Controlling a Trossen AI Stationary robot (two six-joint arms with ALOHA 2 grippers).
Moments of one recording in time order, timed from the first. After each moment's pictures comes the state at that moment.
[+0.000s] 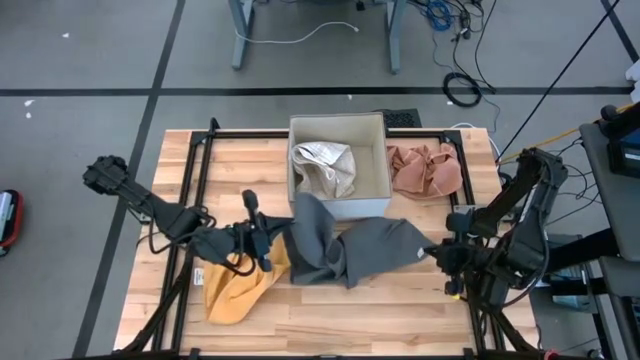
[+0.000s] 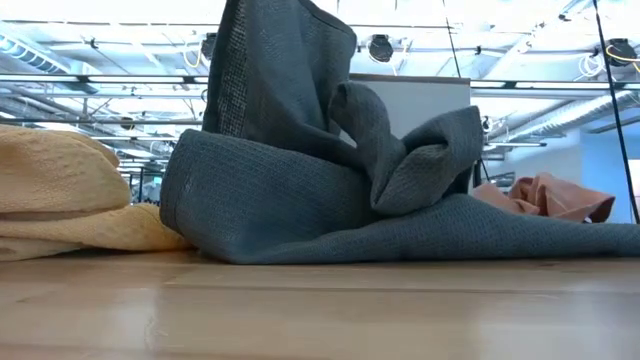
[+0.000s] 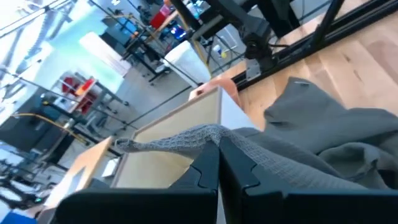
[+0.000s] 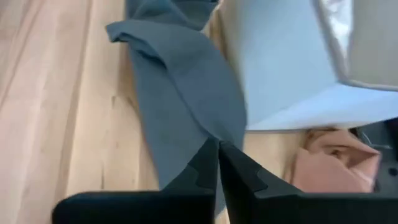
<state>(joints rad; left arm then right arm) -0.54 1.23 1.10 -0.21 -0.88 0.43 1.04 1.26 1.19 -1.42 0.74 0.96</state>
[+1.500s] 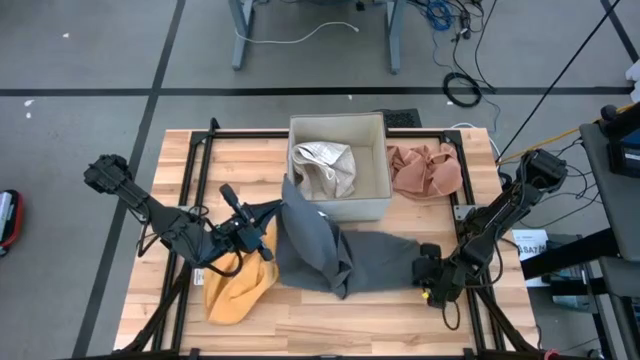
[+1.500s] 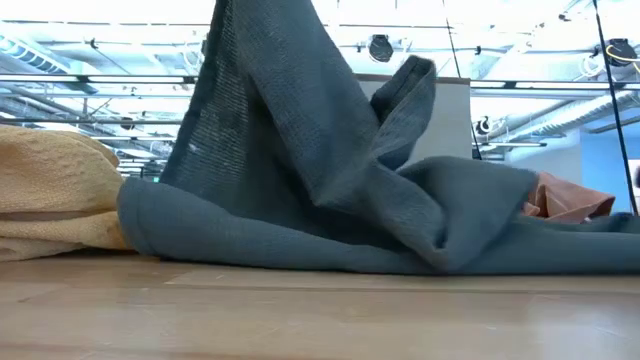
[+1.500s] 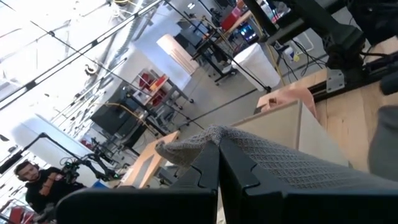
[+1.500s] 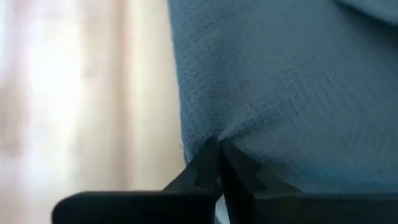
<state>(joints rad) -0.60 1.23 1.10 0.11 -1.20 0.71 0.90 1.26 0.41 -0.26 0.23 0.98</state>
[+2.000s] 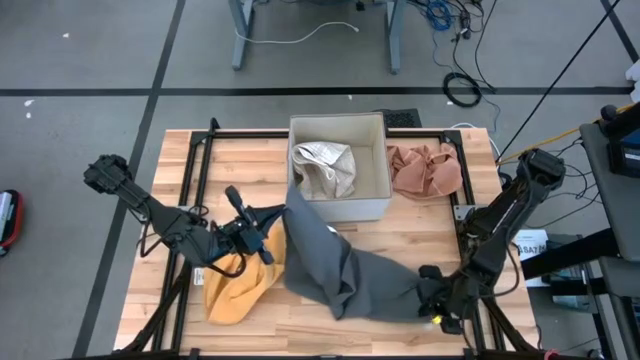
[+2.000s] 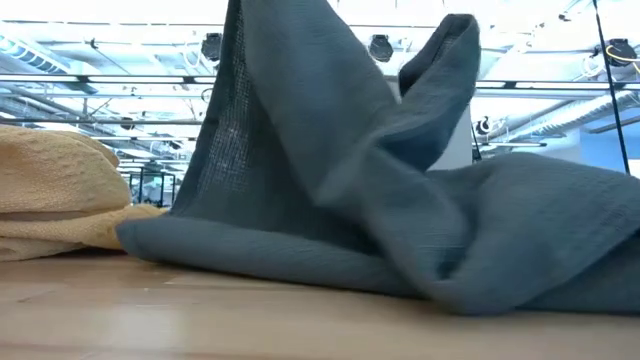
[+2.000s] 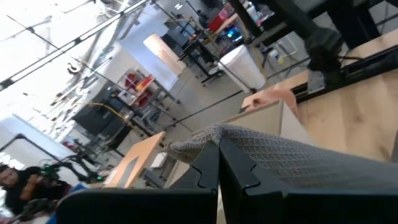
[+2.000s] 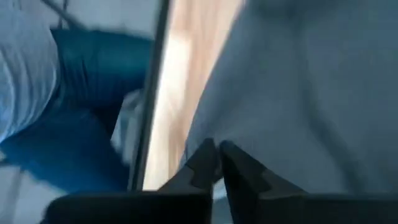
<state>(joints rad) -0.59 1.23 1.10 0.03 -1.14 0.60 0.98 1.26 0.64 -0.25 0.17 0.93</state>
